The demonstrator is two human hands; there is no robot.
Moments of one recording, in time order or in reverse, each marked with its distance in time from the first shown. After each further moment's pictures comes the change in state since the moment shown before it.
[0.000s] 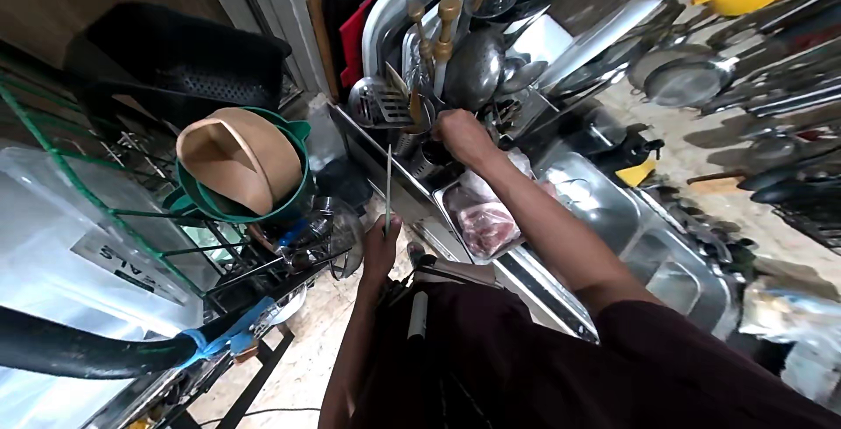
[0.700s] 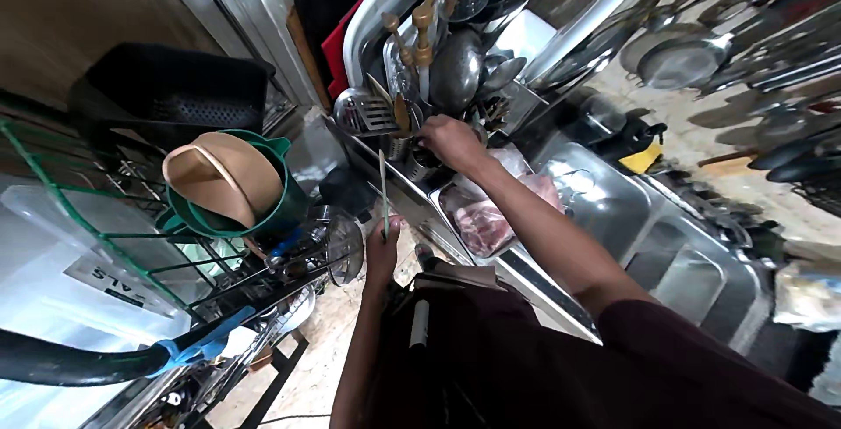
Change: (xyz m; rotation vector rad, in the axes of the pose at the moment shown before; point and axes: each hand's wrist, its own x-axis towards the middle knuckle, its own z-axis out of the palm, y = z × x) left_hand -0.001 0.010 0.018 -0.087 0.020 -0.005; right_hand -0.017 0.013 0.008 0.090 0.096 -0.089
